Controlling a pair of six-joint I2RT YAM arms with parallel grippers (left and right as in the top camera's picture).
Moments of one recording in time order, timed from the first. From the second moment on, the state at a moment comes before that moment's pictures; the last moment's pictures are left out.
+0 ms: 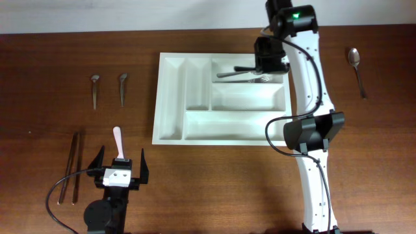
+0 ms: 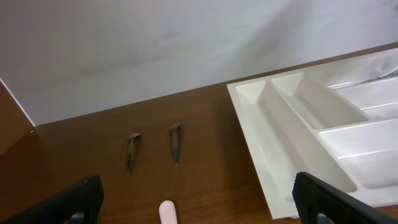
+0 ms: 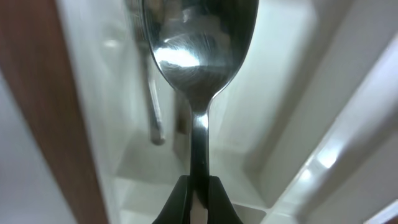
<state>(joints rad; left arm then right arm) 0.02 0.01 0.02 -0.08 0.04 0.22 0.18 2.63 2.93 -1.69 -0.18 1.63</state>
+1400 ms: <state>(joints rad) 0.02 0.01 0.02 -0.08 0.04 0.22 0.26 2.63 2.62 -1.66 -0.01 1.86</state>
